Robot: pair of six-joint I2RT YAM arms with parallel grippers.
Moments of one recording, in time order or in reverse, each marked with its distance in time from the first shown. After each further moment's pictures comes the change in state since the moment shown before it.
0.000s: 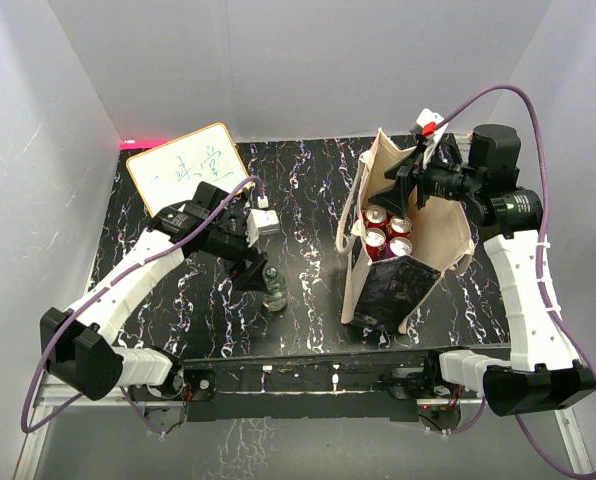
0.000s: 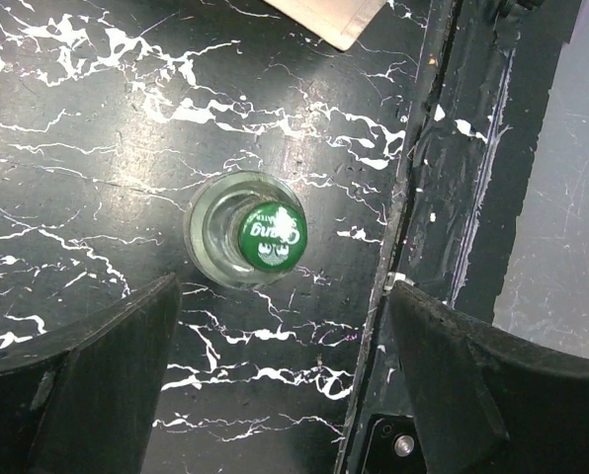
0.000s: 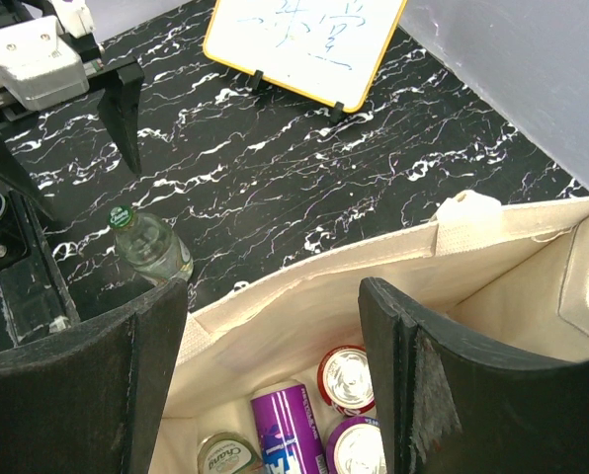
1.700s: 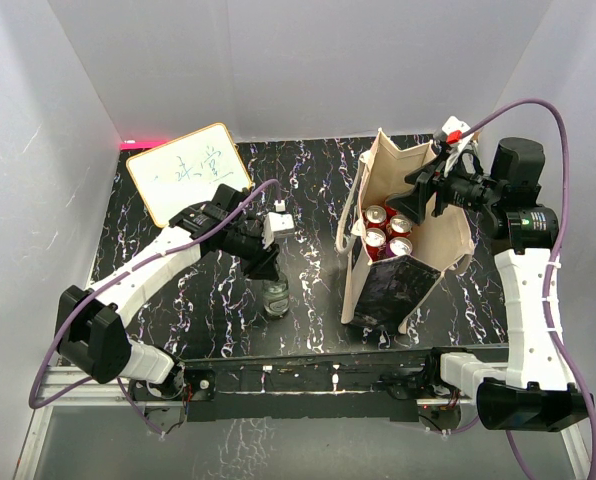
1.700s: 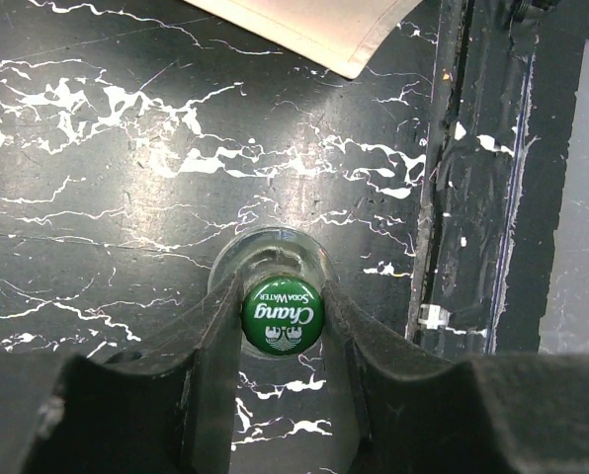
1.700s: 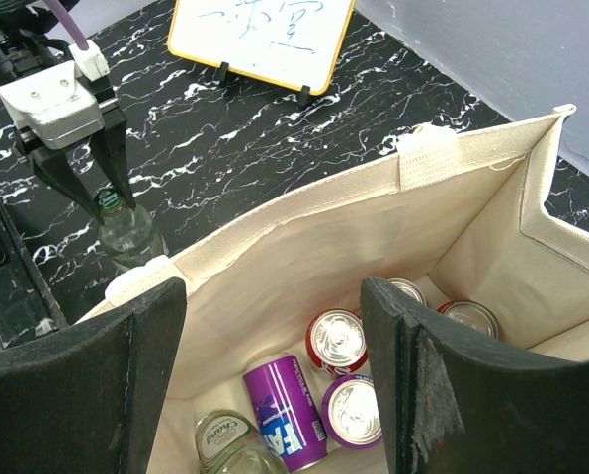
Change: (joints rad) left arm -0.074 0.106 -0.035 0.174 0.013 0.027; right arm -0.138 -0.091 -0.082 0.000 -0.043 0.001
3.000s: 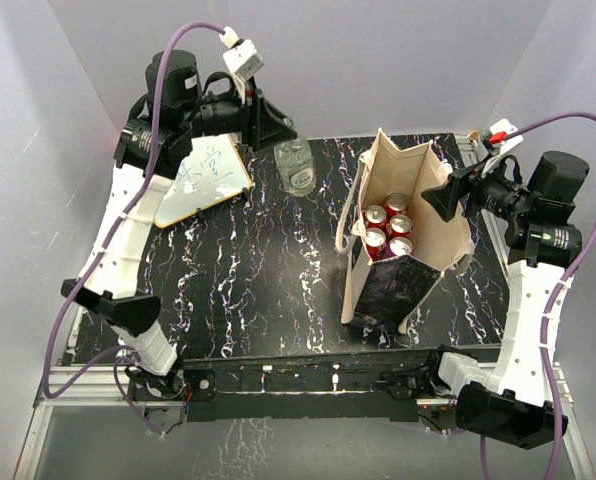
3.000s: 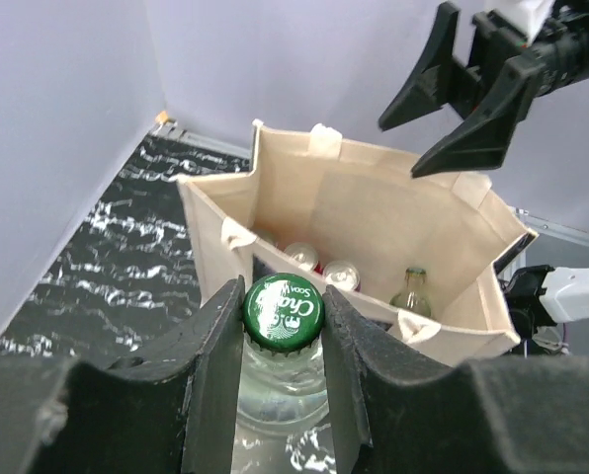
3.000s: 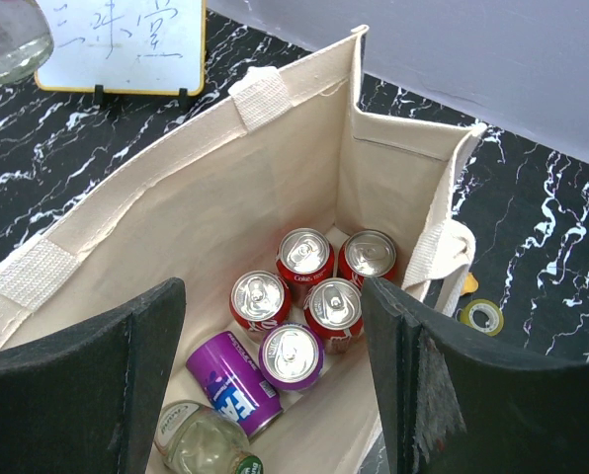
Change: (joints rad) left arm 0.079 0.345 1.219 0.022 0.051 -0.545; right arm -0.295 -0.078 -0.064 0.022 0.014 0.039
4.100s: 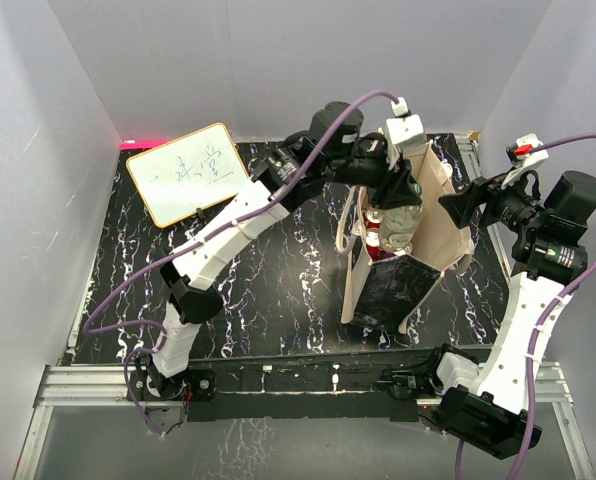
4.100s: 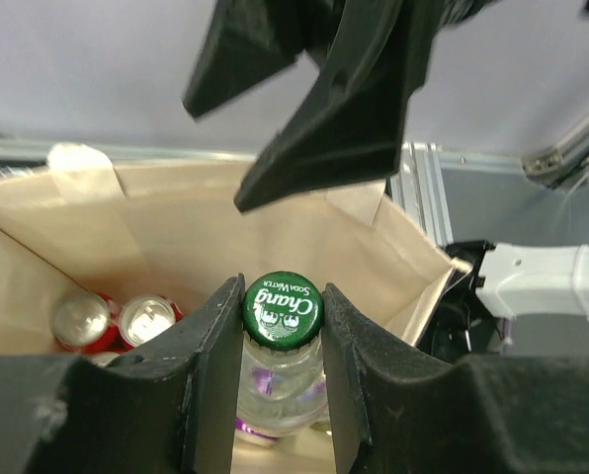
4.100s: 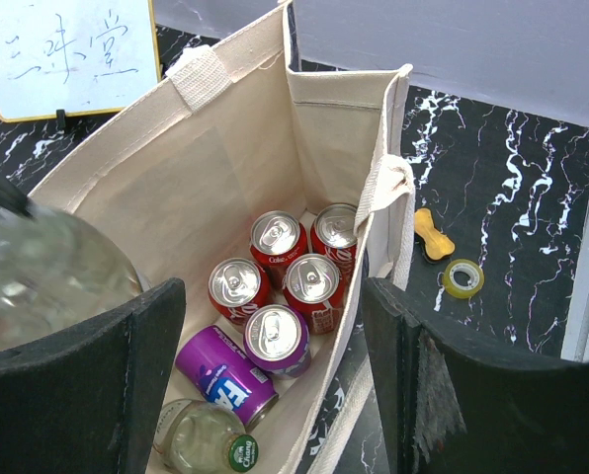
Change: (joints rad) left arm -0.491 0.317 0.134 0.063 -0.193 0.057; right arm -0.151 -0.064 -0.080 0.027 -0.038 0.046
